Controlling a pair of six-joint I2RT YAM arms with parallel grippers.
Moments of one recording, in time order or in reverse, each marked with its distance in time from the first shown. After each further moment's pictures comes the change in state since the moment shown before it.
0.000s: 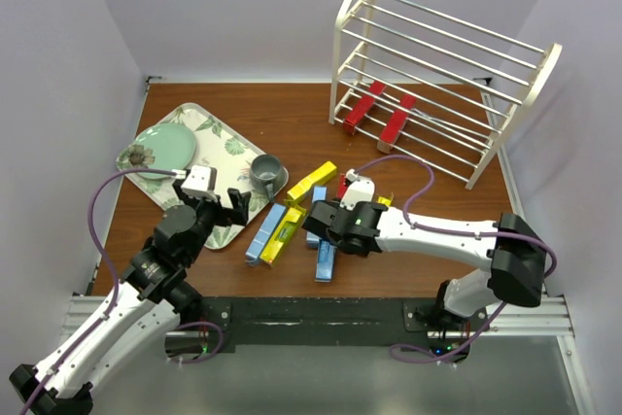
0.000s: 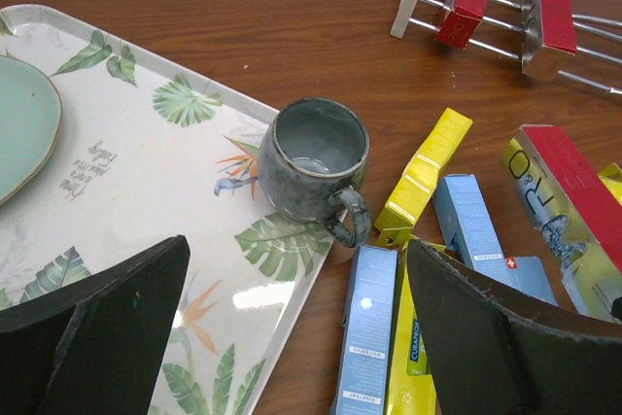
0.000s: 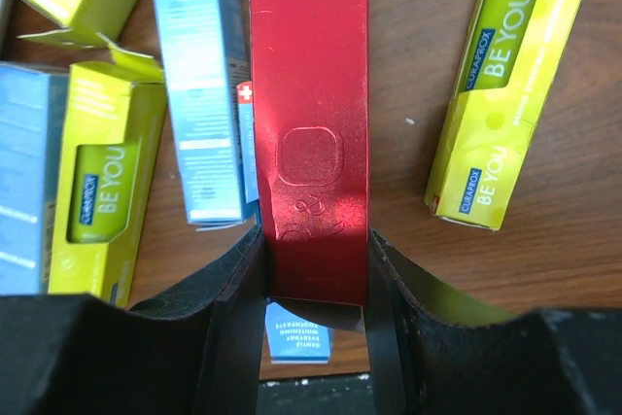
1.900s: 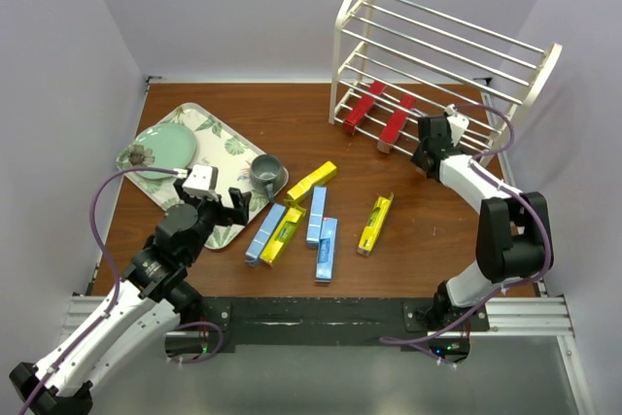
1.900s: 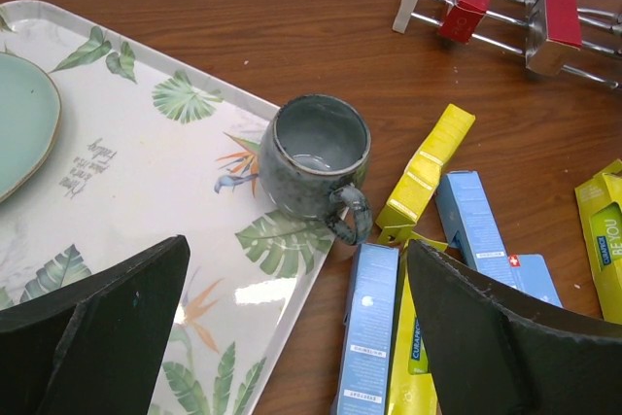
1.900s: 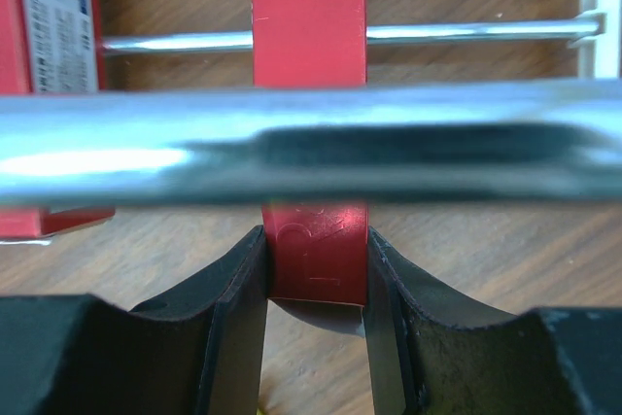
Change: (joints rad) left arm -0.001 0.016 0.004 -0.001 -0.001 0.000; right arm -1.014 0.092 -0.078 0.597 -0.160 -0.763
